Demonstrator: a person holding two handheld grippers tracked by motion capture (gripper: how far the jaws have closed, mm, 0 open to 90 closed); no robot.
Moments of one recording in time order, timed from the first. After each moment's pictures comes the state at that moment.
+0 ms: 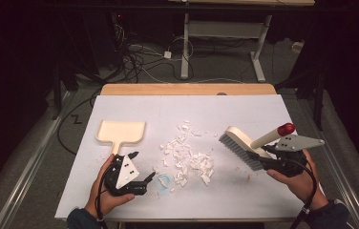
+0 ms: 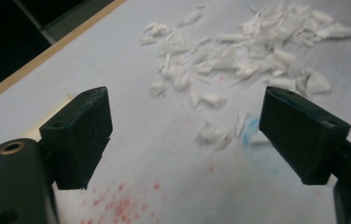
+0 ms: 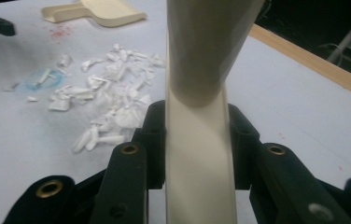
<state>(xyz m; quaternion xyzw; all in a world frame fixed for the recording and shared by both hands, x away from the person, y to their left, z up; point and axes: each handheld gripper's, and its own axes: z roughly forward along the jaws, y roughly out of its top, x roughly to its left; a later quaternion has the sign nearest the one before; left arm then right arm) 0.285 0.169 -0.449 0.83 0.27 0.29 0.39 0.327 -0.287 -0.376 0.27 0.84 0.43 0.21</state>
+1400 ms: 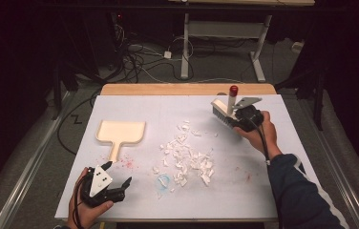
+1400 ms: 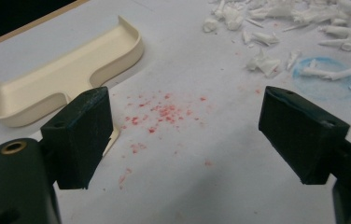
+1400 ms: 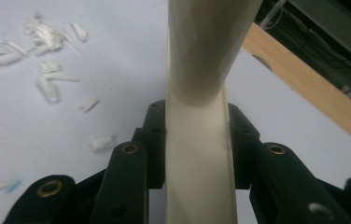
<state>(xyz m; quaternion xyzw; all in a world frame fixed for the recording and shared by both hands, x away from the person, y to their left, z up) 0.261 0.225 -0.474 0.80 0.37 0.29 0.38 0.478 -0.222 -0.407 0.33 0.86 0.28 0.28</state>
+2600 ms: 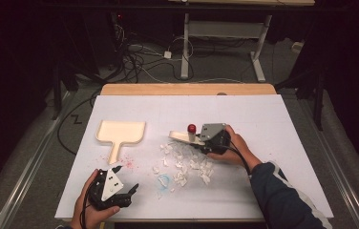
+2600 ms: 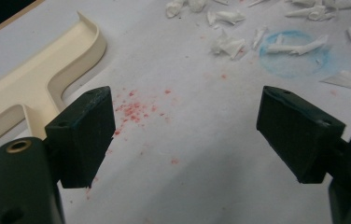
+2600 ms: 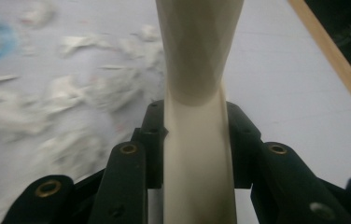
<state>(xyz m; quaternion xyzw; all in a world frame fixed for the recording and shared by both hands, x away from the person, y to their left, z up) 0.259 0.206 -0.477 0.83 0.32 0.28 0.35 0.427 -0.137 -0.440 0.06 0.91 0.34 0.21</state>
